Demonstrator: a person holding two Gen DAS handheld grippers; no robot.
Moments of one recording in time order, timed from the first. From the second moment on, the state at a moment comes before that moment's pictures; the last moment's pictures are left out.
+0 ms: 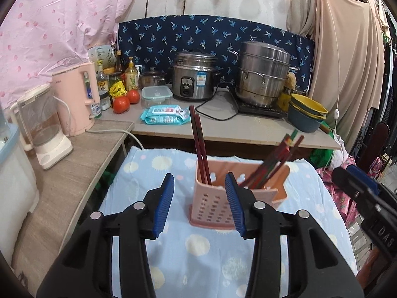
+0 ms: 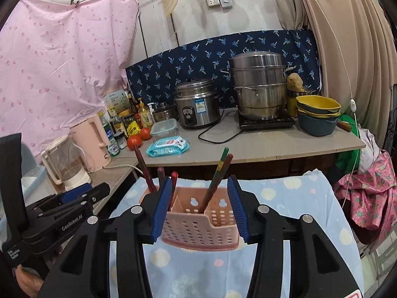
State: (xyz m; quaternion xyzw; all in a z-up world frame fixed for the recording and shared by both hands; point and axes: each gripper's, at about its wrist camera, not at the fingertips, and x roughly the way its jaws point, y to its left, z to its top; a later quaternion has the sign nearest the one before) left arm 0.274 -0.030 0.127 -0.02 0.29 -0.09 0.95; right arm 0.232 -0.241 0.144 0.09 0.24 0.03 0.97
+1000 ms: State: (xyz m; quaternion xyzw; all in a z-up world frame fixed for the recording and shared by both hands) left arm 0.203 -0.029 0.067 0.00 0.35 -0.10 0.93; right arm 0.149 -0.227 0.076 0.04 0.33 -0.03 0.94
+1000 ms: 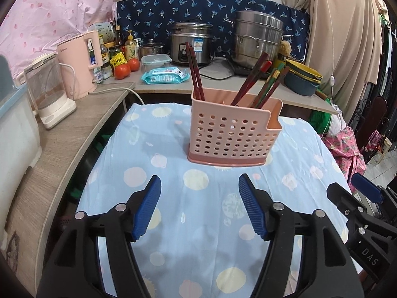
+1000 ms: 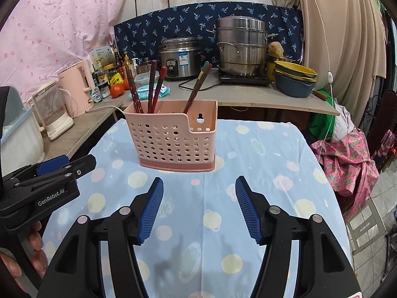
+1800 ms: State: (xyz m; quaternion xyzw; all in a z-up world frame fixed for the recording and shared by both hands) left arm 0.185 -0.022 0.039 0.01 0.38 -0.06 0.92; right arm 0.129 -0.244 0.050 0.06 0.35 -0.05 0.93
